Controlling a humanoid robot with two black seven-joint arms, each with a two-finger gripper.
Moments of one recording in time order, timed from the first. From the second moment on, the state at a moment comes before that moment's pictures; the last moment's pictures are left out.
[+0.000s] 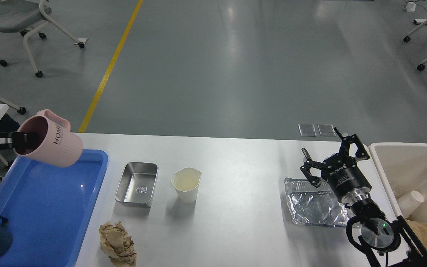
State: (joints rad) left arm -1.37 1.48 0.29 -1.65 1.13 -0.38 -0.07; right arm 0.07 -0.07 1.50 1.32 -0.34 0.27 -0.03
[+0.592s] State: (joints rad) left arm -0.94 1.19 0.30 -1.41 1.22 -0.13 -0.07; right arm 0.06 -0.08 1.50 1.32 -0.34 0.27 -0.03
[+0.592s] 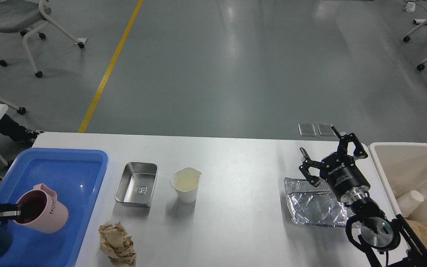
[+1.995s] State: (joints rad) left arm -0.74 1.07 0.28 -1.29 1.21 0.02 -0.12; right arm 0.06 -0.09 1.51 1.32 -0.34 0.27 -0.03
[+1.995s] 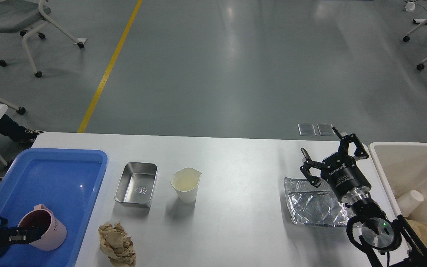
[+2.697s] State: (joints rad) left arm -0.85 1.54 -0.14 -1.67 1.13 -0.10 -0.20; right arm 0.06 -0.10 1.50 1.32 -0.34 0.27 -0.03
